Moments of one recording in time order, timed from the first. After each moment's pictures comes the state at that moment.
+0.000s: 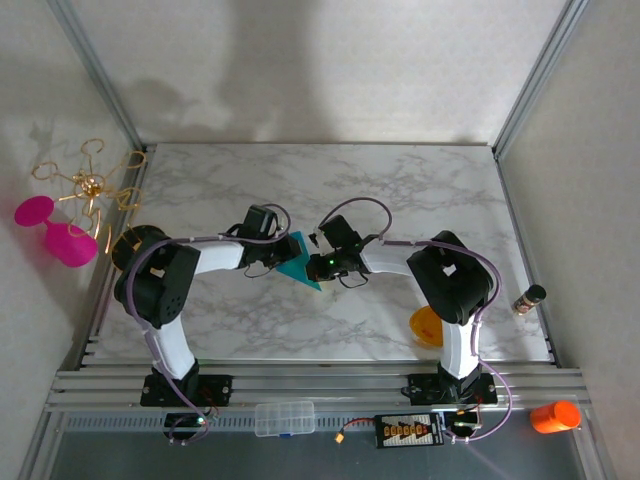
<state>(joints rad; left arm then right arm) -0.41 1.82 0.90 0.02 0.38 -0.81 0.74 1.93 1.08 -0.16 -0.39 0.46</state>
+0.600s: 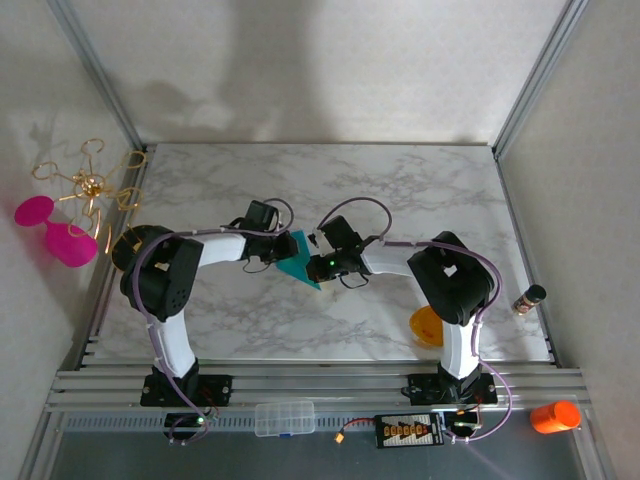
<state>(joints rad) -0.36 1.88 1.00 -0.10 0.34 -0.64 0.74 1.92 1.06 -0.14 -0.37 0.39</state>
